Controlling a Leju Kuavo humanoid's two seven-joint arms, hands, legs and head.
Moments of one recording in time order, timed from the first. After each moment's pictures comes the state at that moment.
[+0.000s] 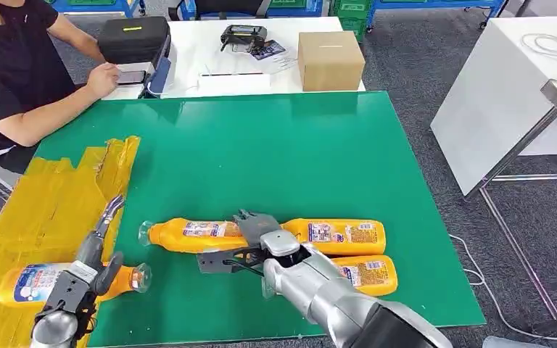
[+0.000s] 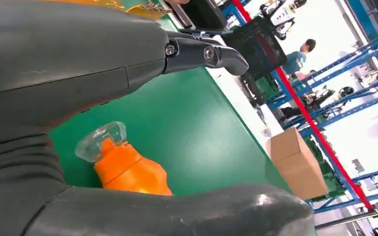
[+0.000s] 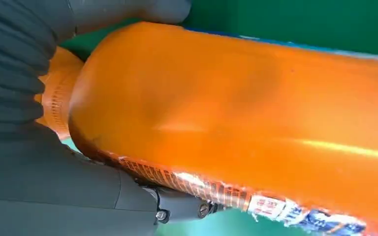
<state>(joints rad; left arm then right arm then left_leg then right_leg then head) 0.01 0.02 0.16 -1.39 -0.39 -0.16 -0.70 -0.70 0.35 0.82 -0.32 0.97 0.12 0.21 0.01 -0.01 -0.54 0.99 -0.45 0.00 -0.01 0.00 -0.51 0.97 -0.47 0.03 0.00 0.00</state>
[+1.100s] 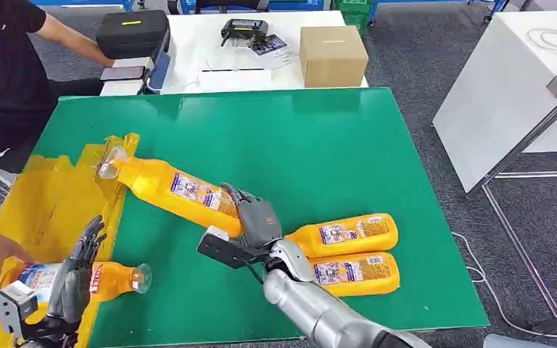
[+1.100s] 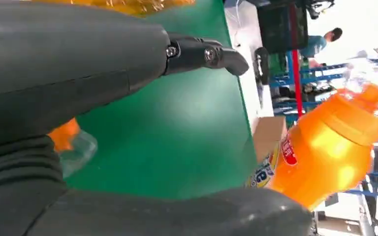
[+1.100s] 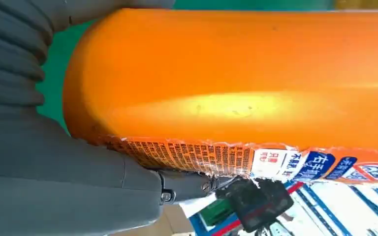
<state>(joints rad) 0.13 -0.08 0.33 -1.52 -0.09 -0.50 -0.58 -0.52 0.32 0.69 -0.61 0.54 -0.51 -0.26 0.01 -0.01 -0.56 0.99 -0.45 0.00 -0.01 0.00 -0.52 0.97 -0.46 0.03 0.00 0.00</state>
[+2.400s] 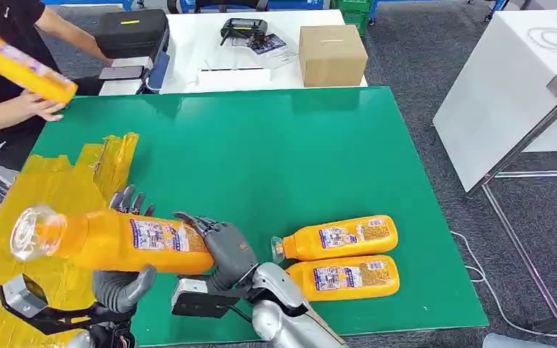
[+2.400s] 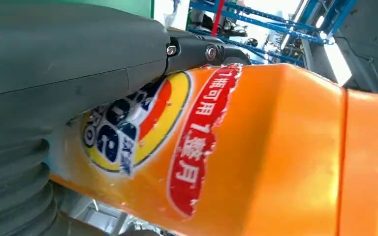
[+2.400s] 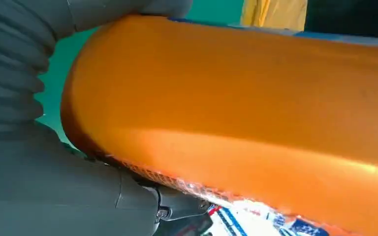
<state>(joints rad) 0.16 -0.24 0.00 -1.72 0.31 -0.52 -0.46 -0.31 0.32 0.73 -0.97 0.76 -0.27 -0.33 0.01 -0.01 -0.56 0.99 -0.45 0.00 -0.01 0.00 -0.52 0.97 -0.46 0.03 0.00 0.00</state>
